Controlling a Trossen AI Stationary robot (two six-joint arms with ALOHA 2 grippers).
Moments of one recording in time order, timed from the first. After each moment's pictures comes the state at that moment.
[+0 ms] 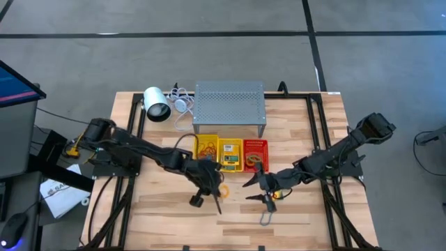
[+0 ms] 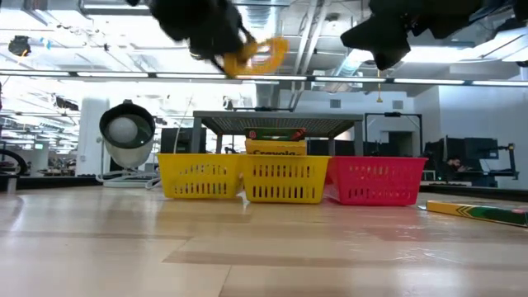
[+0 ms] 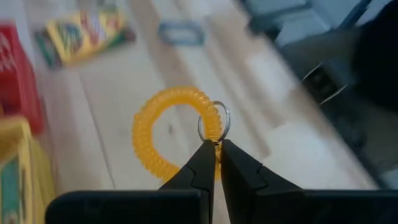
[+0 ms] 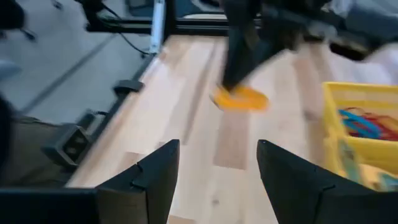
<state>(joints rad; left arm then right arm) -0.27 1.66 1.07 -0.18 0.21 0.05 0.50 1.41 0.67 0.34 0.23 0.18</state>
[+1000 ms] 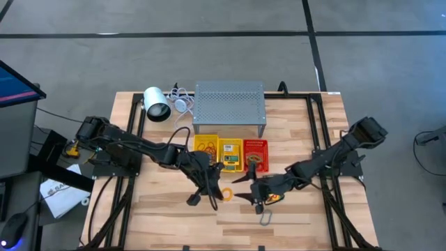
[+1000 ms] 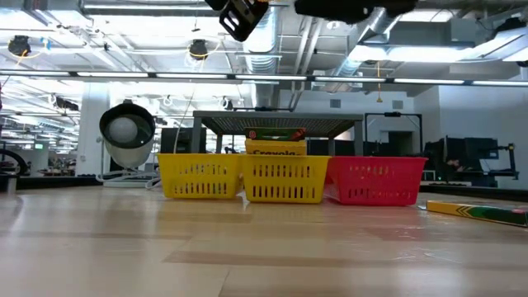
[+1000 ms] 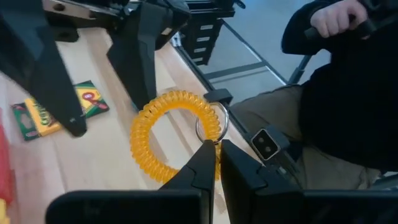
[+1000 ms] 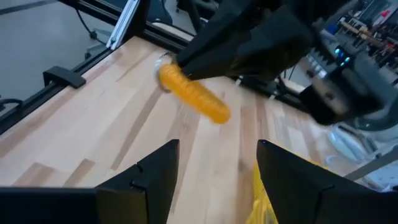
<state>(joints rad) -0.25 1.58 1.07 -0.02 0.36 -0.03 0.51 1.54 0.82 0.36 0.43 -0.23</state>
